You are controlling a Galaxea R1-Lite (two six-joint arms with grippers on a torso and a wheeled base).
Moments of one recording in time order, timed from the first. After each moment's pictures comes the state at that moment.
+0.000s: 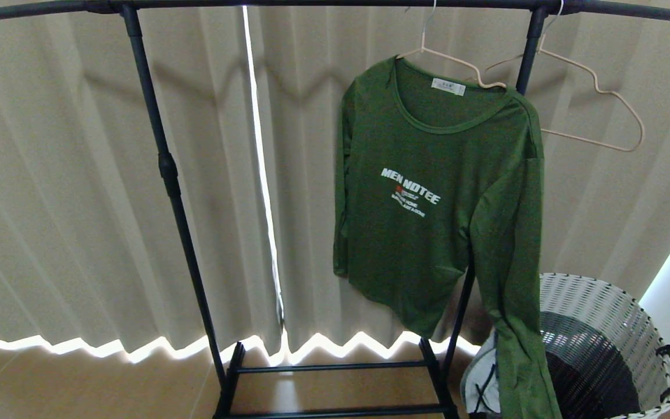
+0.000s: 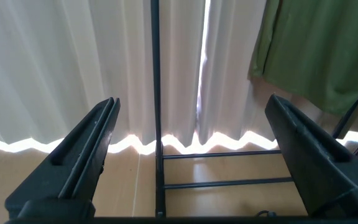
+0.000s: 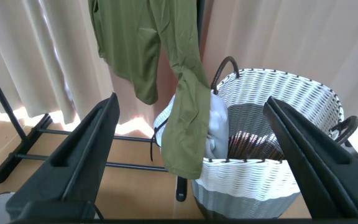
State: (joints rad) left arm 0.01 0.01 0.00 0.00 -0.03 0.01; right arm 0.00 0.00 -0.05 0.13 0.08 0.01
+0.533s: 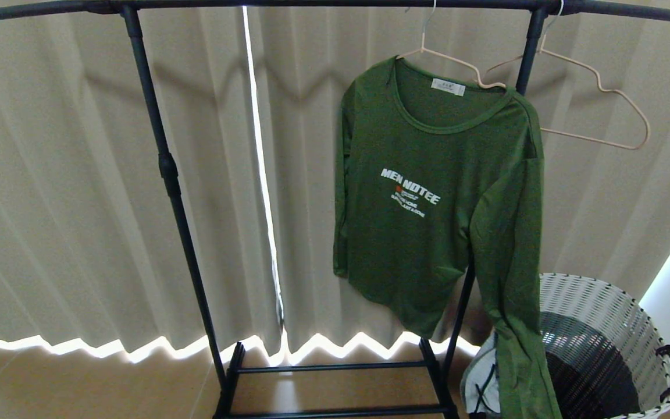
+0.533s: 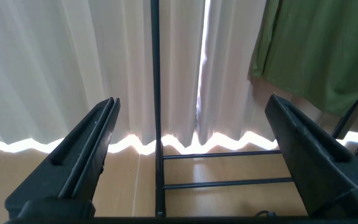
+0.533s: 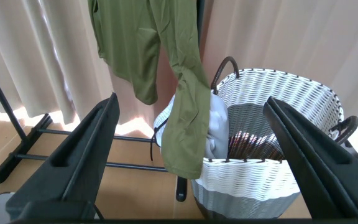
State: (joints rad) left arm 0.01 0.01 0.00 0.00 -0.03 0.01; right arm 0.00 0.00 -0.05 0.13 0.08 0.01
